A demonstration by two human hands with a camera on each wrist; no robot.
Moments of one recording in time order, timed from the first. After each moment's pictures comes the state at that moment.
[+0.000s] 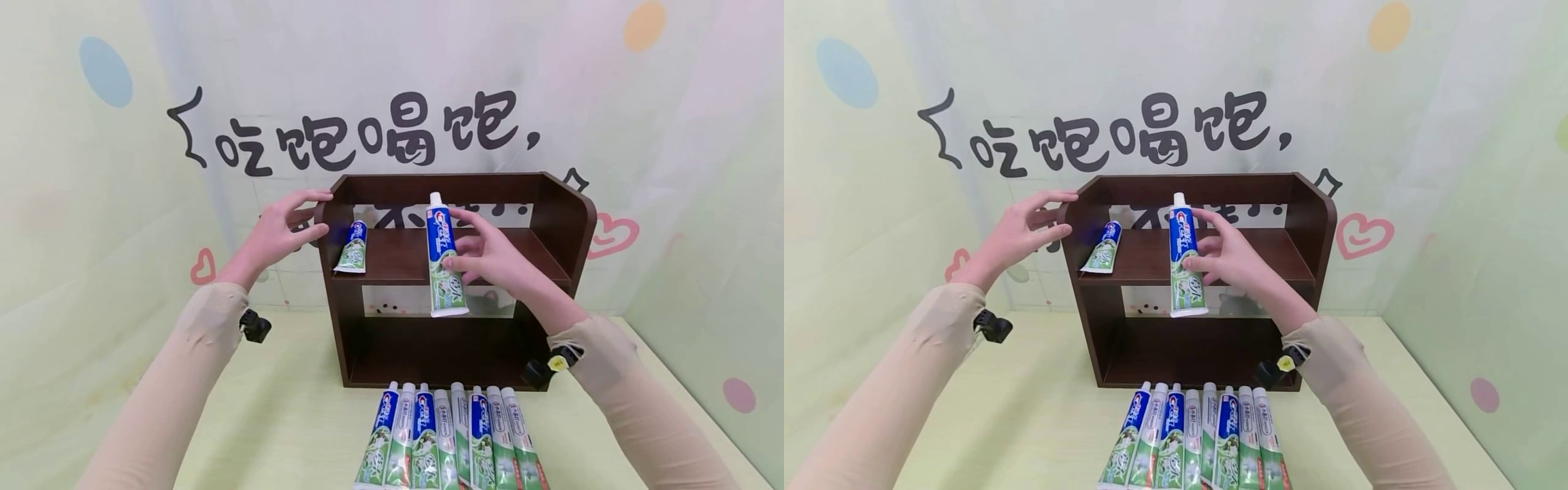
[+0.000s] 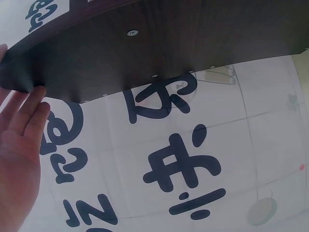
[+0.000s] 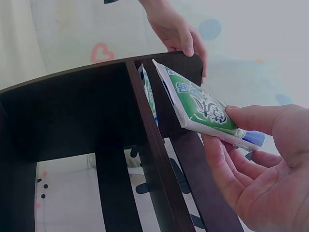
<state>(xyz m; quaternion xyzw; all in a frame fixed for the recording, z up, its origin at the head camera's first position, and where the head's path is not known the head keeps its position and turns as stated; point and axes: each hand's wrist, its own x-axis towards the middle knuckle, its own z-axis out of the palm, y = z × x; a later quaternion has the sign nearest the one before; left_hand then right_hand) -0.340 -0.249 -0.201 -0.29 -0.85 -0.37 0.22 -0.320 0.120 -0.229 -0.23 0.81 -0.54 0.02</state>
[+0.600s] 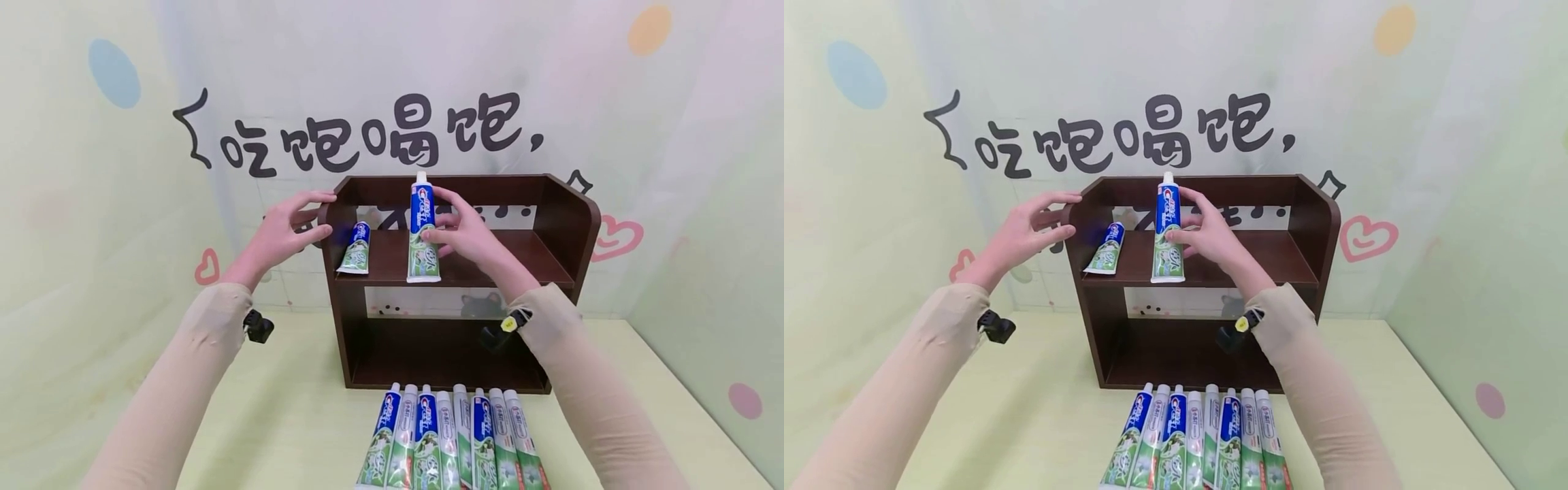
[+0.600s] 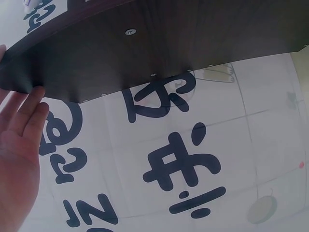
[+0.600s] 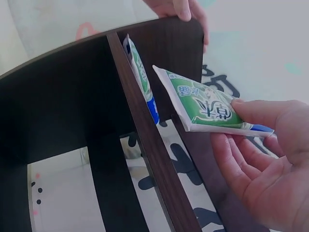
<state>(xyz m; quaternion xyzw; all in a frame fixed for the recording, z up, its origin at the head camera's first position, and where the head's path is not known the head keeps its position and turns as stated) -0.340 -0.249 -0.202 -0.28 -0.86 -0.37 0.22 -0.367 0.081 -0.217 -0.24 0.77 -0.60 -0.01</state>
